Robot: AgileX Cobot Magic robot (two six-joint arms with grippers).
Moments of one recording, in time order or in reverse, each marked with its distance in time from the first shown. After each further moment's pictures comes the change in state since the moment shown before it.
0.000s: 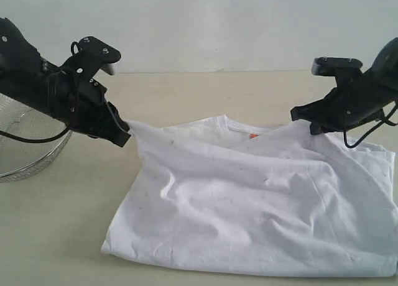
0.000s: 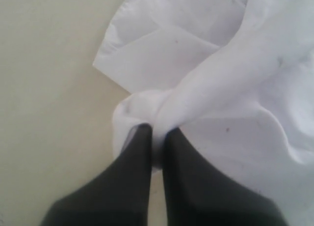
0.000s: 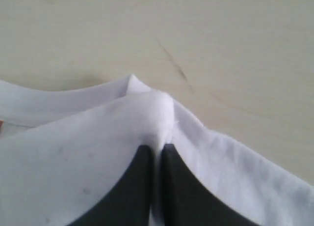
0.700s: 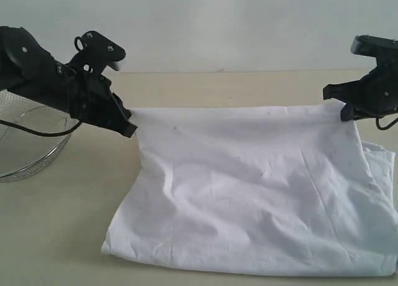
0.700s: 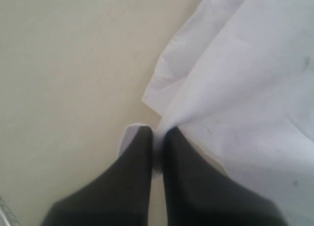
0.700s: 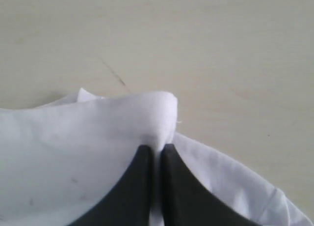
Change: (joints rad) left arm 0.000 0.099 -0.039 0.013 -0.181 0.023; right arm -0.120 -0.099 0.000 -0.026 0.098 0.068
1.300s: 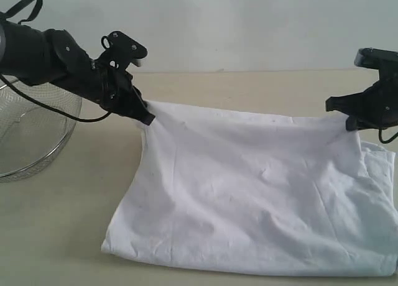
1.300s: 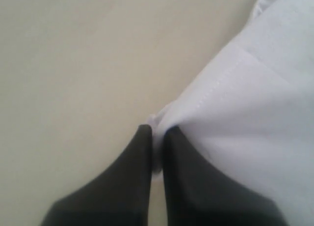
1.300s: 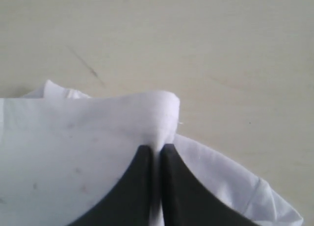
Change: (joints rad) left arm 0.000 0.215 -0.231 0.021 -0.010 0.008; right arm 0.000 -0.001 0.089 -0.011 -0.129 0.015
